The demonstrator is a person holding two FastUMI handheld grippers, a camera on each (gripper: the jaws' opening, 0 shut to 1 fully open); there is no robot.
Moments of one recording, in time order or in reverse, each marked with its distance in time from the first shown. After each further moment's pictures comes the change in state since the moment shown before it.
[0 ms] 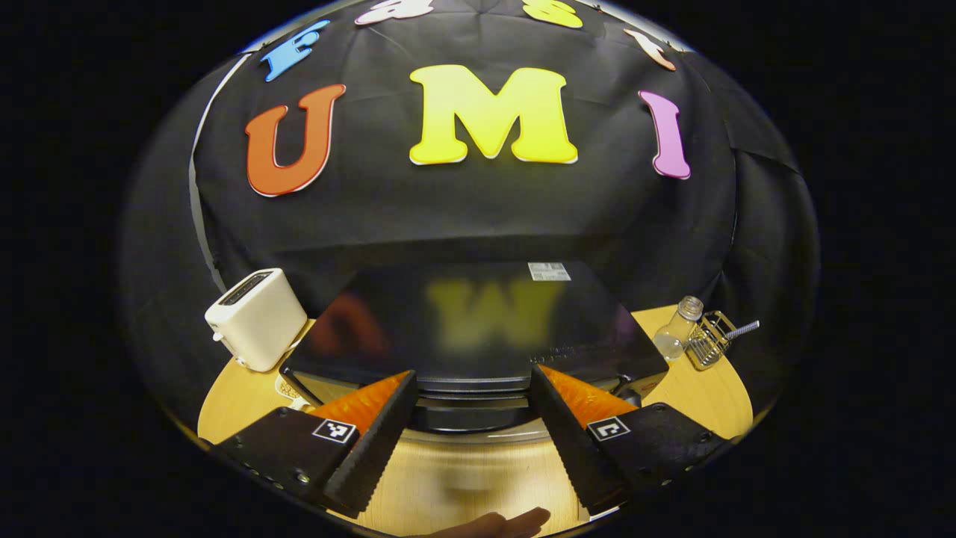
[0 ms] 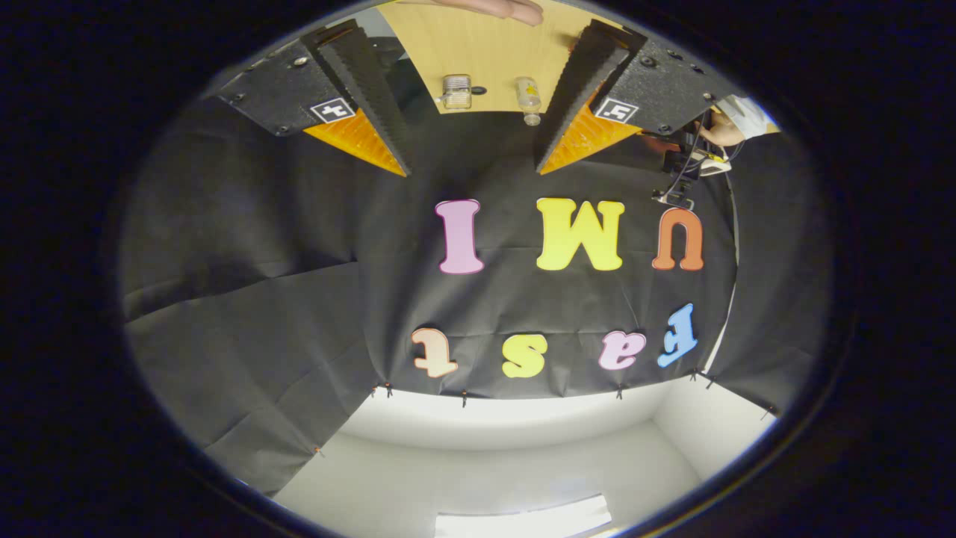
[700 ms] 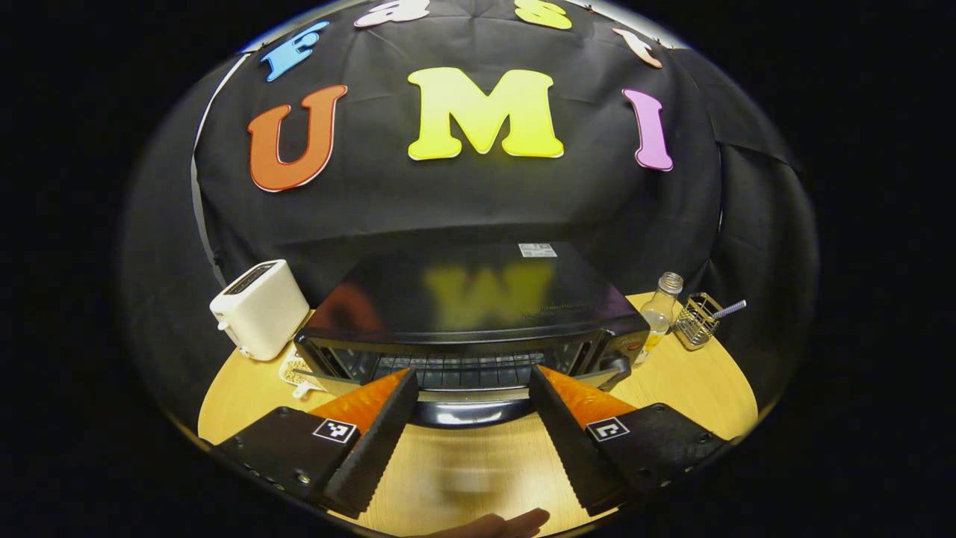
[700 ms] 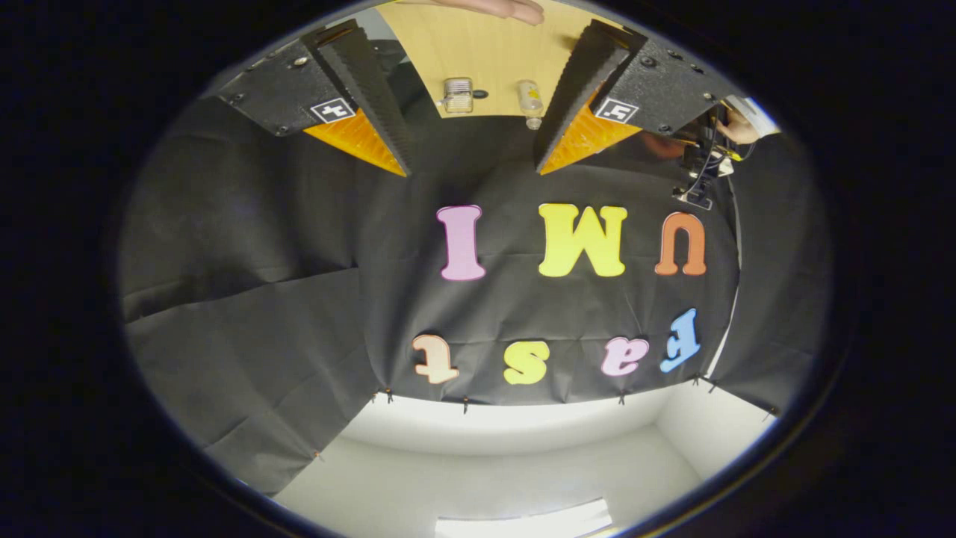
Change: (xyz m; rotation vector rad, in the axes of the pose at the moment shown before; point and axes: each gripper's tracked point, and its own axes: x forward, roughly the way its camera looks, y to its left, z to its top) left arm -0.042 -0.001 -0.033 0.034 -0.016 -0.032; right arm 0.005 0.003 -0.007 0.000 0.031 0.001
